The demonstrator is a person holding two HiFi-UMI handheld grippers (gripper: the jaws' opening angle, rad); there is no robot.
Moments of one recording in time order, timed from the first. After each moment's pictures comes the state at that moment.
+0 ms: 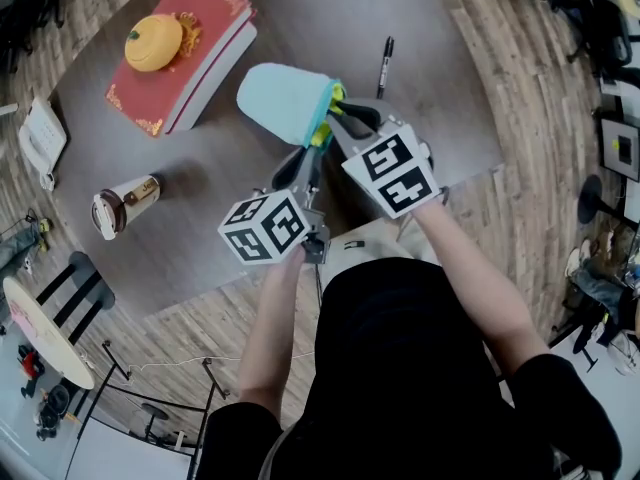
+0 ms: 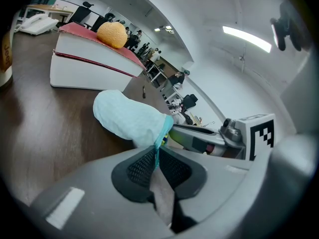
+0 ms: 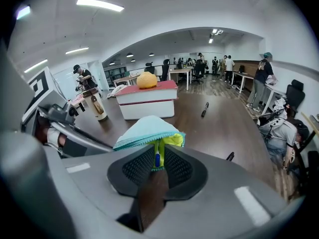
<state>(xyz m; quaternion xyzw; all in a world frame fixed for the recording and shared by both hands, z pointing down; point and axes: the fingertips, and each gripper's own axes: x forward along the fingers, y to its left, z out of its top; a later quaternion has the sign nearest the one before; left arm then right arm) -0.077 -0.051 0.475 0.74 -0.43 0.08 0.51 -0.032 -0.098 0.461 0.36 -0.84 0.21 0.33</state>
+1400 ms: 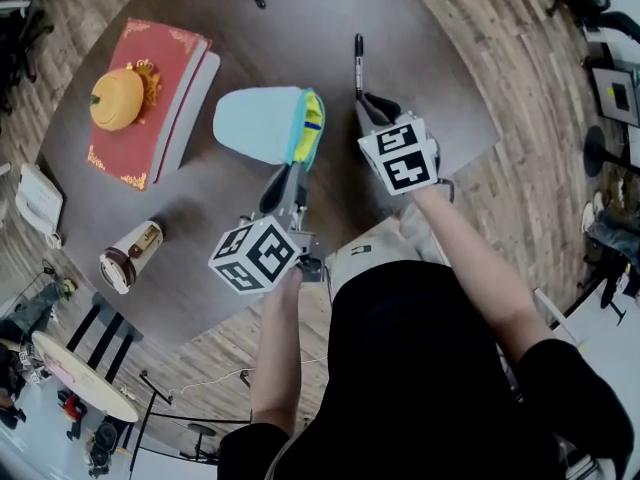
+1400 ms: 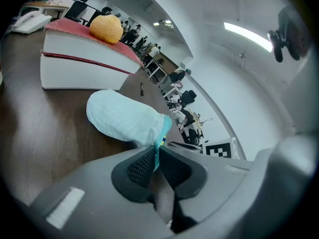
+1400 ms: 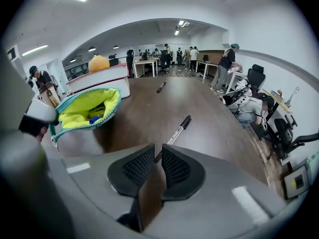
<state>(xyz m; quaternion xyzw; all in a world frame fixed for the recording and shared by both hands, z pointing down) -0.073 -0.064 0.472 0.75 -0.40 0.10 0.52 0.074 -0.113 0.537 0.52 -0.73 0.28 0.35</state>
